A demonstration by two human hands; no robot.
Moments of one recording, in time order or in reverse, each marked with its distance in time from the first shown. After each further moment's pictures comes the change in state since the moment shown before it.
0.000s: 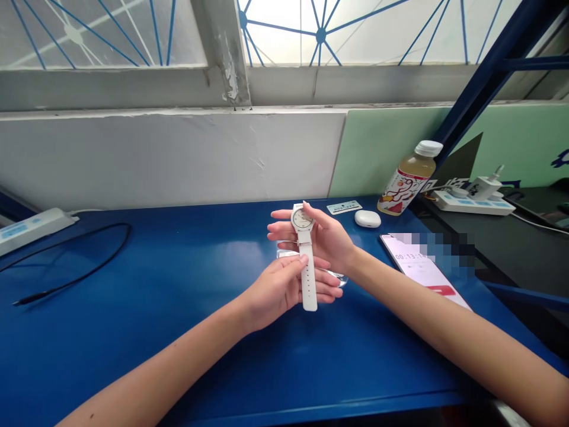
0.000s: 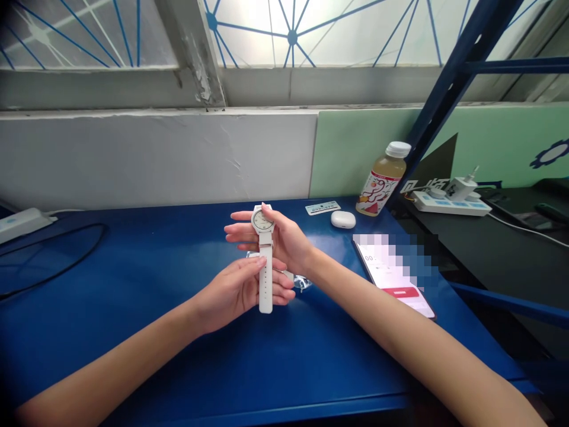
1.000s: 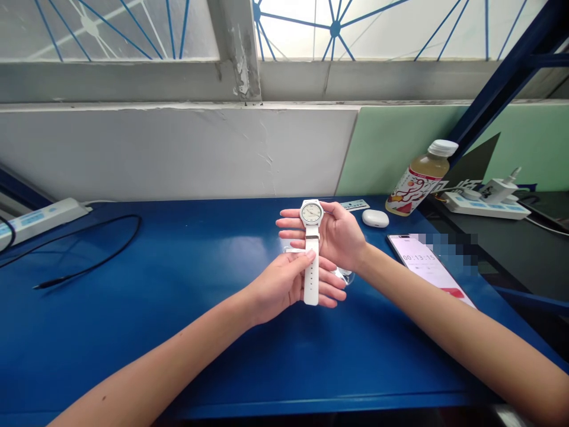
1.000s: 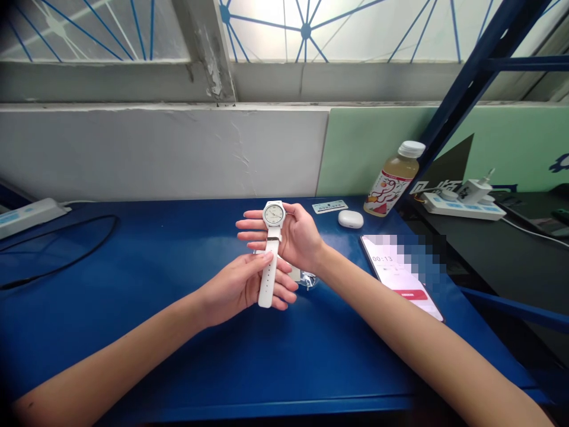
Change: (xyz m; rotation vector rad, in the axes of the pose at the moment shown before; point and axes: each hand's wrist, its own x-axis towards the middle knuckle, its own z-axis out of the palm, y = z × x) left_hand -0.004 0.007 0.001 0.053 0.034 -0.066; right_hand 0.000 -0.008 0.005 0.070 0.122 0.071
